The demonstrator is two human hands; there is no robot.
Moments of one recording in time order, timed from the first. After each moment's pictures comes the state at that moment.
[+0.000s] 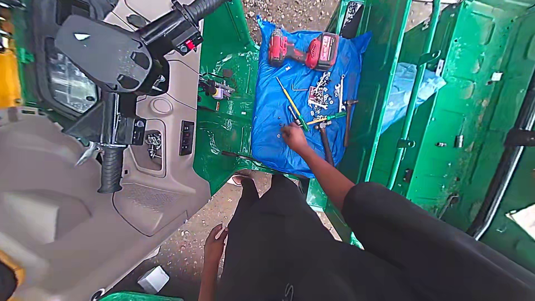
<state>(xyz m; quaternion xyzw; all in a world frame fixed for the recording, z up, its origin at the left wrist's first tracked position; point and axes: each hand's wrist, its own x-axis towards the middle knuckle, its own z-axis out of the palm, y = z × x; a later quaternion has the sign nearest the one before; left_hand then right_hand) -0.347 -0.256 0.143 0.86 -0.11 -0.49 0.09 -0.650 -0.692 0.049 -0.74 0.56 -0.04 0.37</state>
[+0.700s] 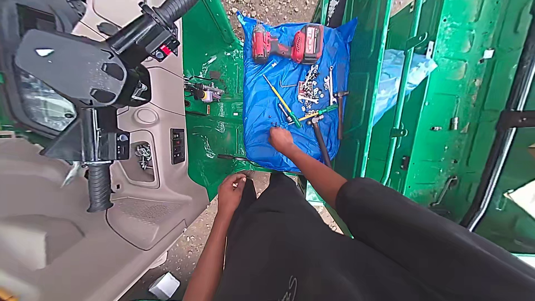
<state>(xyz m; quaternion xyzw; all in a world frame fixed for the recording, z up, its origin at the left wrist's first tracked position) -0.399 -0.491 0.161 0.75 -0.48 -0.44 0.13 -0.610 -0.685 0.073 -0.72 0.59 0.15 0.33</state>
